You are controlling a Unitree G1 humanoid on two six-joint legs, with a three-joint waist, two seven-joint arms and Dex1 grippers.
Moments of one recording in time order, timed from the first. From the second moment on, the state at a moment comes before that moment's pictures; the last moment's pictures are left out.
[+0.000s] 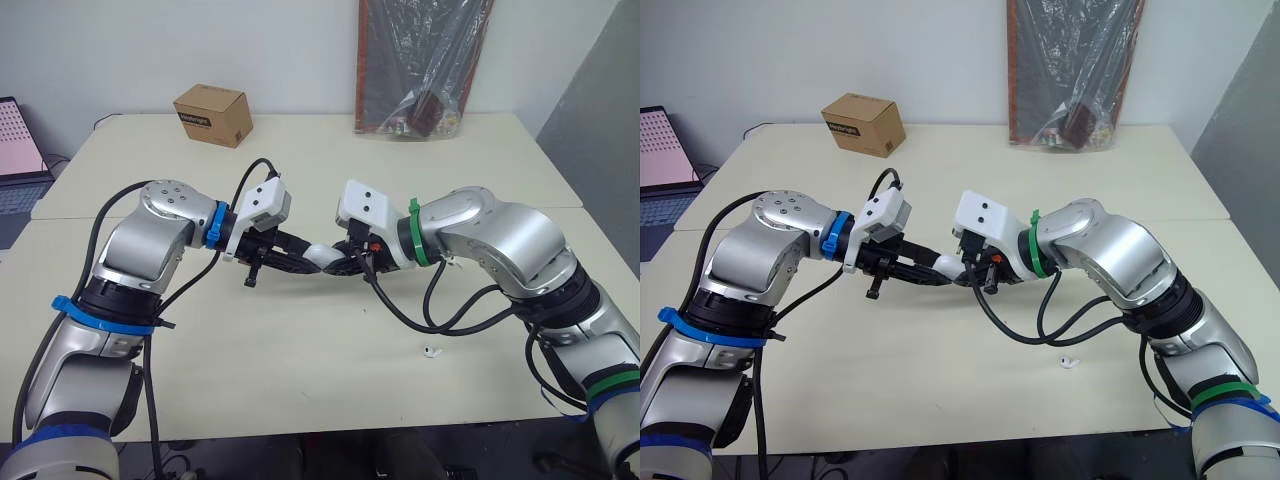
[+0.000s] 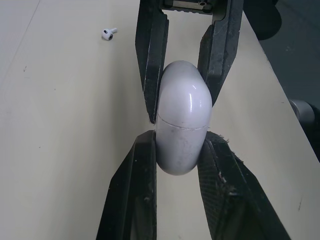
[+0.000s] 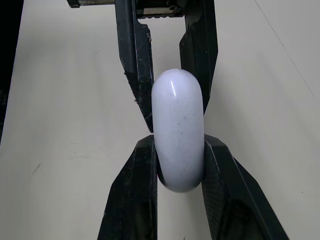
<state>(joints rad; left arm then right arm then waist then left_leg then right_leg) -0.84 0.76 -0.23 0.07 -0.33 0.53 -1.47 -1.03 -0.56 0.48 -0.26 0.45 1.08 0.87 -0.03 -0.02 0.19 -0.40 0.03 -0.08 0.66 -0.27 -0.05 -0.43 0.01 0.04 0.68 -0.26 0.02</state>
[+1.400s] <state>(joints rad) -0.64 0.59 -0.03 0.11 -0.45 0.35 -1.35 -0.93 -0.53 0.21 -0.37 0.53 1.14 0.78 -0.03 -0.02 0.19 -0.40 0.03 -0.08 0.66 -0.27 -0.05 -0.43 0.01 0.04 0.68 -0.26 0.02</state>
